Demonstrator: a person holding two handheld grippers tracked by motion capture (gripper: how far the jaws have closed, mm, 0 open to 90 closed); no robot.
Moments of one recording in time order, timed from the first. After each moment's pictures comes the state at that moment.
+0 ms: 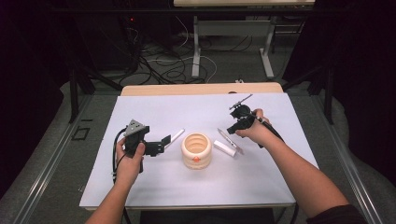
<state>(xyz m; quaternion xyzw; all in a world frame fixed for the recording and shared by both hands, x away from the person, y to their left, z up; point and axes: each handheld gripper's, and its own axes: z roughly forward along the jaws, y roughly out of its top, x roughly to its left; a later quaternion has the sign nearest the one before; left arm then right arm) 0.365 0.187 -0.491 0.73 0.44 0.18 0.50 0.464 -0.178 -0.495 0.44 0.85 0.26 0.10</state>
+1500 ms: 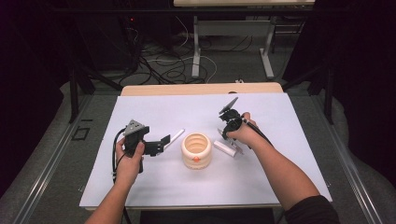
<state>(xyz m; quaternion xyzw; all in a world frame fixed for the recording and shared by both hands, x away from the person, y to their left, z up) 0.367 0.189 -0.494 0.72 0.44 0.17 0.50 0.488 -0.150 -0.526 0.46 0.87 0.15 0.03</state>
